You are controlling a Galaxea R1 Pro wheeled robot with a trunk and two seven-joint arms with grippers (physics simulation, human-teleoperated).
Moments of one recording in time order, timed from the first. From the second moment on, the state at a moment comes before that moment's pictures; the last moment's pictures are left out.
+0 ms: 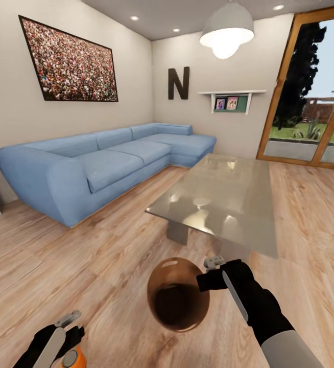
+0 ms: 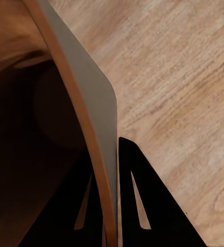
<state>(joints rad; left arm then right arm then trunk) -0.28 0.14 0.05 -0.92 0.69 0.60 0.51 -0.54 -0.01 0.20 -1.15 -0.01 1.04 0.30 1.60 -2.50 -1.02</state>
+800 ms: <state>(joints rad) -0.30 0.17 0.00 -0.86 0.68 0.60 0.45 -0.56 -0.02 0.20 -1.15 -0.01 1.04 0.30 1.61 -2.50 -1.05</state>
